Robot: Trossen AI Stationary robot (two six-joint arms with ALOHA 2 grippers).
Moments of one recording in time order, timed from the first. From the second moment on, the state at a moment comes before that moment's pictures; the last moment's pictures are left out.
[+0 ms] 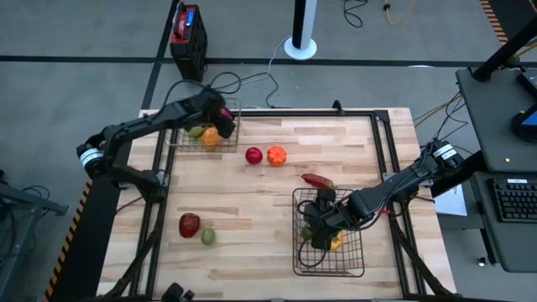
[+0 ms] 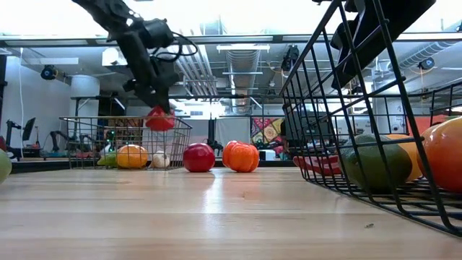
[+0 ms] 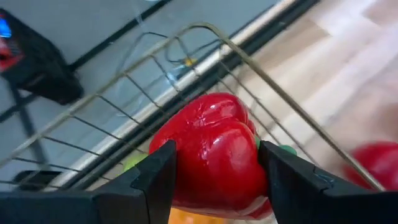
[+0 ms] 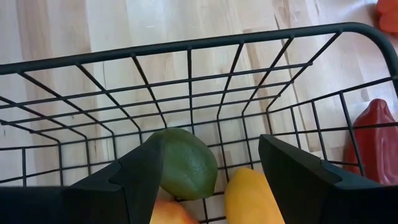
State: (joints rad) left arm 0.69 1.40 1.05 -0.56 -0.27 -0.08; right arm 0.47 1.59 1.17 -0.72 0.29 0.57
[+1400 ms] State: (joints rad) left arm 0.71 1.63 1.05 -0.48 -0.46 -0.04; right arm 0.47 1.59 1.17 -0.72 0.29 0.58
